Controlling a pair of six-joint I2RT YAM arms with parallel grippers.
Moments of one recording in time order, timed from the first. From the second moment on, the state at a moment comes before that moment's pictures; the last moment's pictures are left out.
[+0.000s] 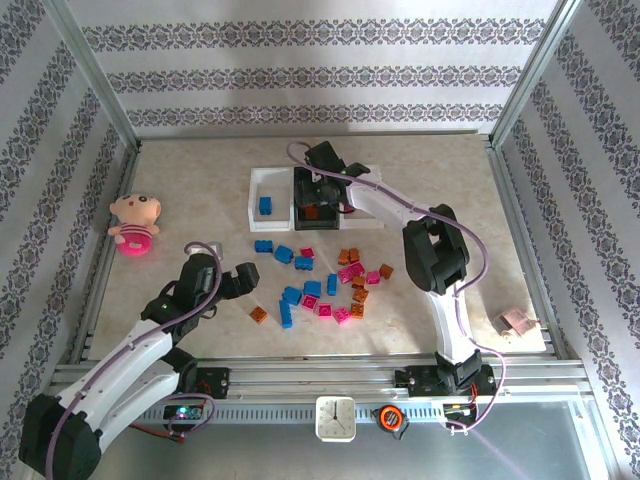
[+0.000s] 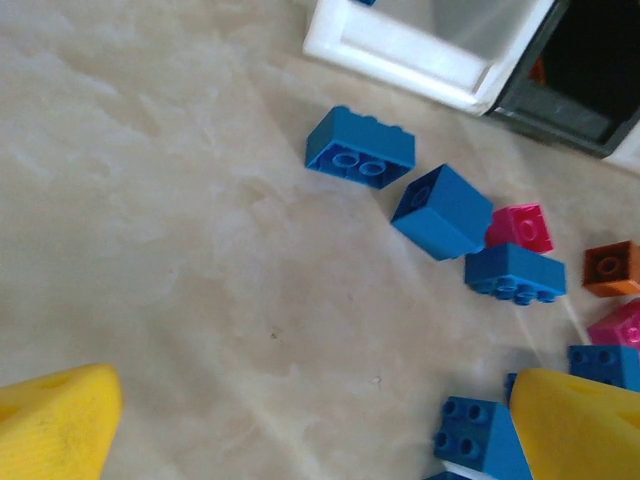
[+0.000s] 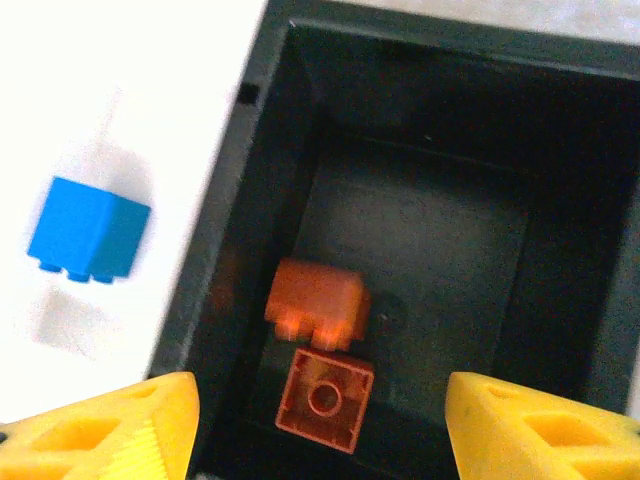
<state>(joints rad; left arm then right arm) -0.41 0.77 0.38 -0.34 -0.04 -0.65 0.57 2.13 1.77 -0.58 0.01 0.34</state>
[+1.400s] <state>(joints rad) -0.42 1.70 0.80 0.02 -0.18 -0.45 0.48 1.46 1.08 -0.42 -0.08 0.42</state>
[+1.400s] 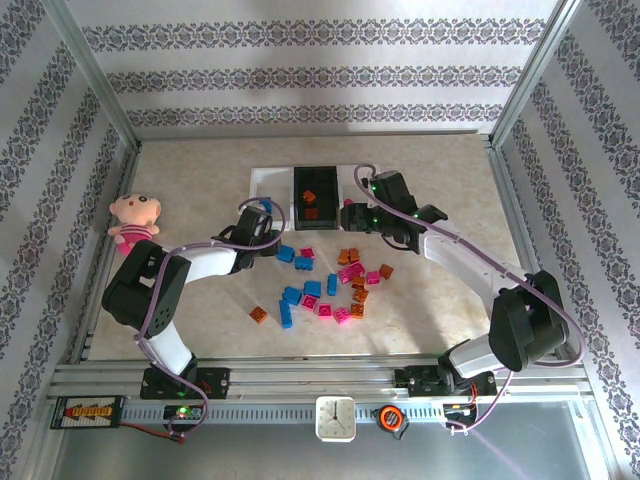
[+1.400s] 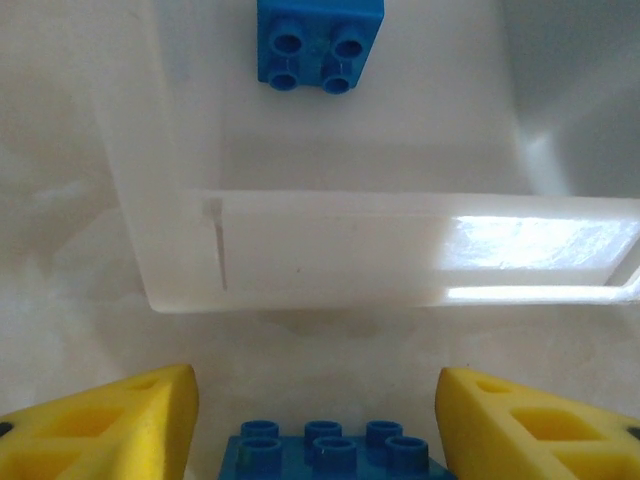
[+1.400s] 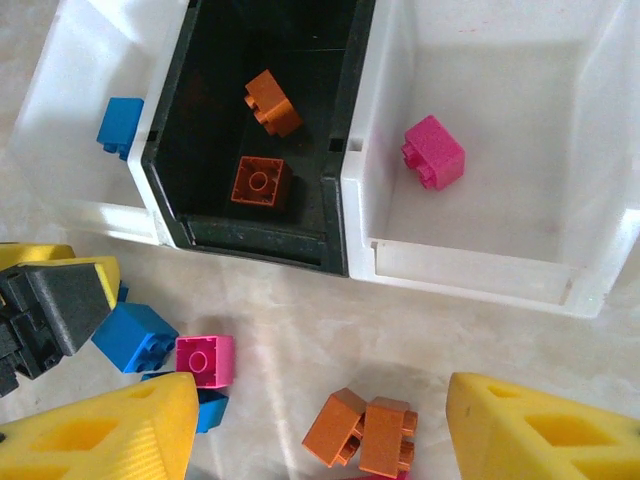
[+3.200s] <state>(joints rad) -0.39 1.20 0.79 -0.01 0.11 -0.59 0.40 1.33 0.73 -0.55 -0.10 0.51</state>
